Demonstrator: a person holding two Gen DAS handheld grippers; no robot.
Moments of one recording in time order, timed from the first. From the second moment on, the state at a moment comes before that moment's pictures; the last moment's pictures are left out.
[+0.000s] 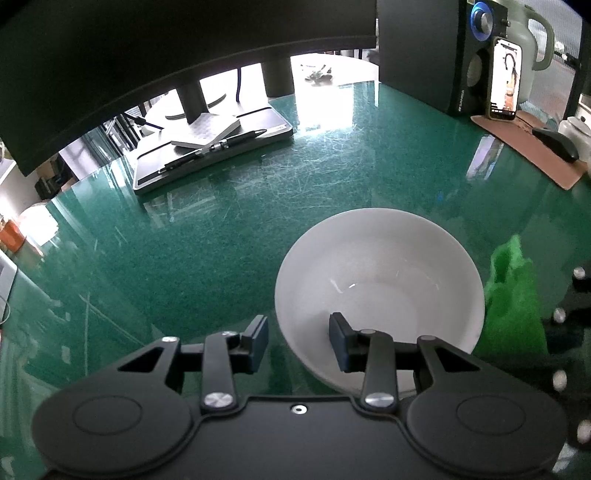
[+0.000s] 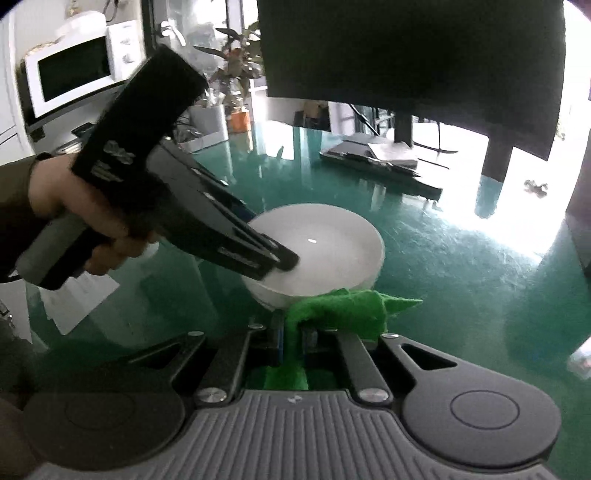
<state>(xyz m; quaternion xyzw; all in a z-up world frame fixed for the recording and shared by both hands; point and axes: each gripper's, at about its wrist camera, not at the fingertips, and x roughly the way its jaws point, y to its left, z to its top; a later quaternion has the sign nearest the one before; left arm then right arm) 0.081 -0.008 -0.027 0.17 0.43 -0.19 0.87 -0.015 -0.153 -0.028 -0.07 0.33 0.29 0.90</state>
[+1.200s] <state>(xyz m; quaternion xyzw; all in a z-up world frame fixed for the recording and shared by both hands) 0.078 -0.003 -0.026 0.16 0.43 -0.19 0.87 -0.005 -0.164 -0.036 -0.07 0.34 0.28 0.89</state>
